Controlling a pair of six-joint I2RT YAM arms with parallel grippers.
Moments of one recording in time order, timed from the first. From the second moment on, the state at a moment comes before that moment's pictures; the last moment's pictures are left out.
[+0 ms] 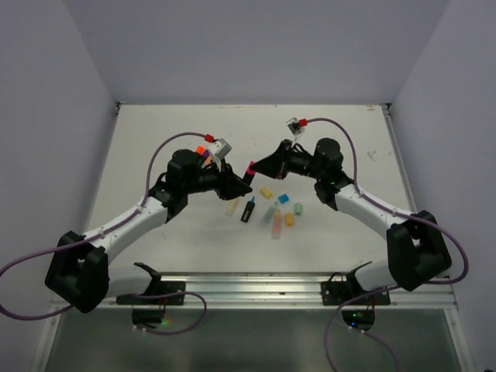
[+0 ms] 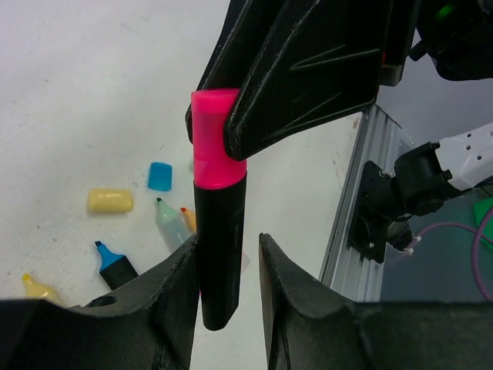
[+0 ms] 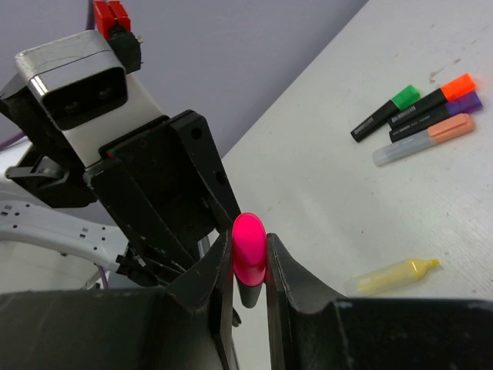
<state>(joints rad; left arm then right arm) -0.52 1.25 0.75 0.21 0.69 -0.32 0.46 1.42 0.84 0.56 -0.76 0.72</state>
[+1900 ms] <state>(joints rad) -0.57 1.32 0.60 0.67 0.75 -0.50 0.34 1.29 0.71 0.67 -0.87 0.80</state>
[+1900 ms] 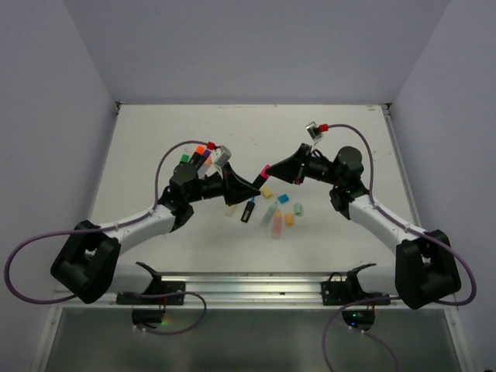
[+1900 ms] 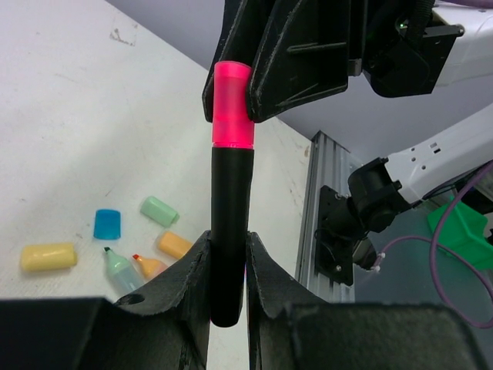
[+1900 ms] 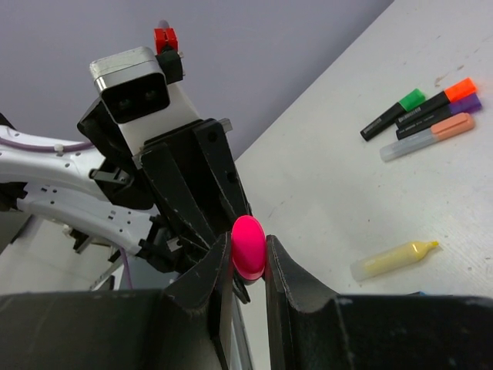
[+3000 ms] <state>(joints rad) -0.54 1.29 0.63 0.38 0.78 -0.47 0.11 1.22 0.73 0.78 -0.80 0.78</state>
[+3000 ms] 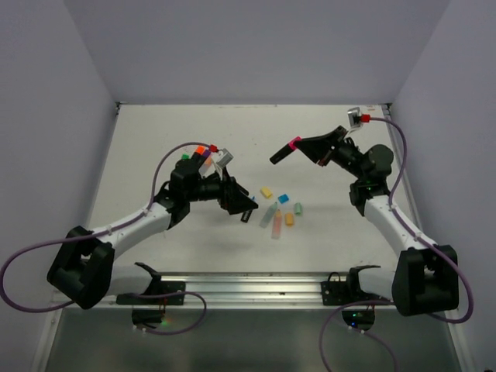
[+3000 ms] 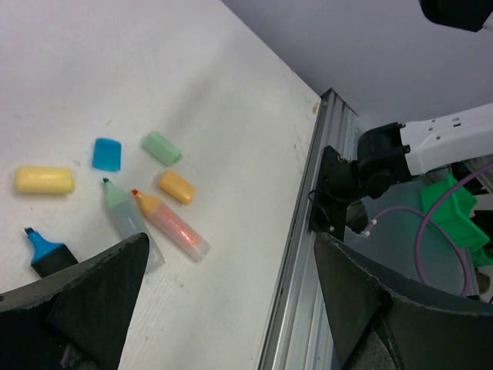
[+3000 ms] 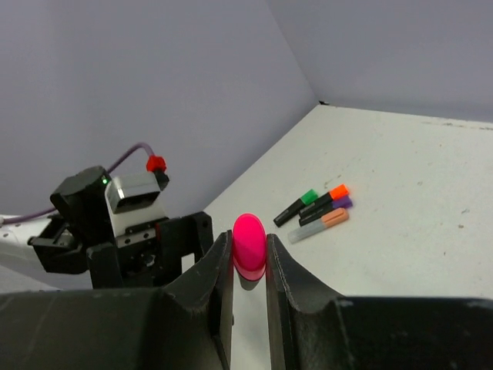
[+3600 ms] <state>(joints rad) -0.54 1.35 0.83 0.33 0.77 -0.38 0.32 1.29 0.72 0.68 -0.88 0.70</state>
